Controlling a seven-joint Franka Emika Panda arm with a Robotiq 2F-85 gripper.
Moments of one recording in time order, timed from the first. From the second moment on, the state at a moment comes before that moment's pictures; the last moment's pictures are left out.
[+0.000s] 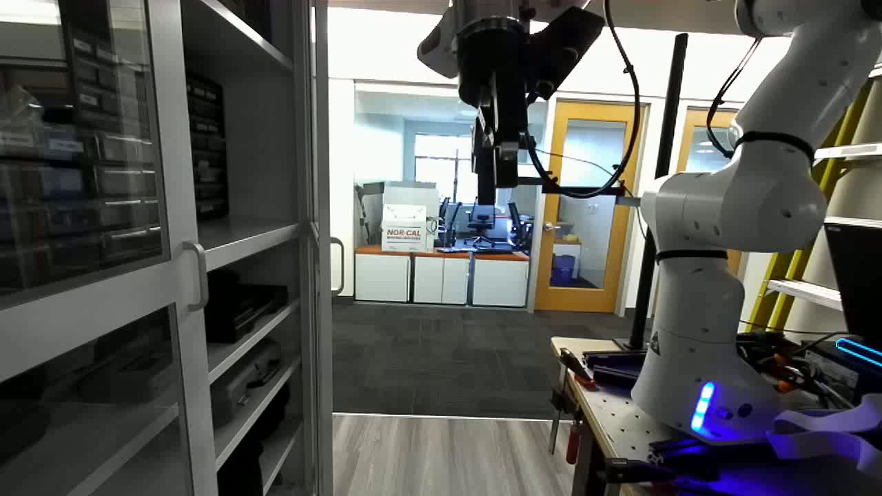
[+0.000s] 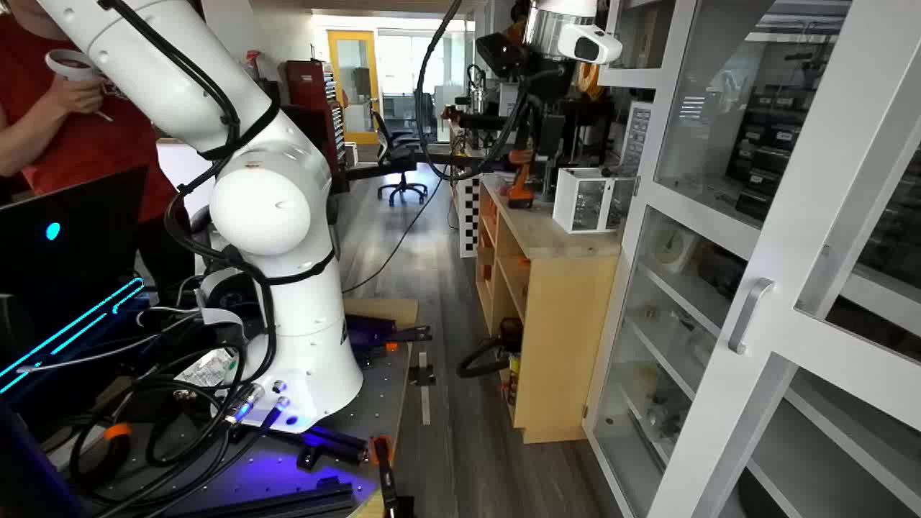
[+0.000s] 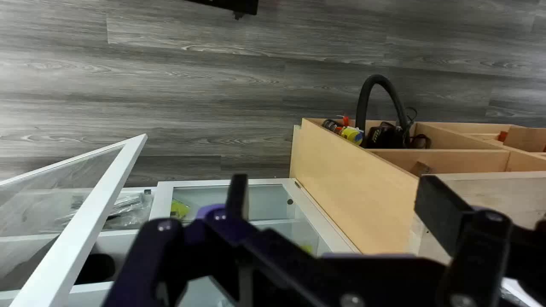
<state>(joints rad) 0.21 -0.57 0.07 -2.45 0.30 1.87 0.02</state>
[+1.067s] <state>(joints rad) 0.19 -0.56 0.11 -2.46 0.23 2.00 0.02</state>
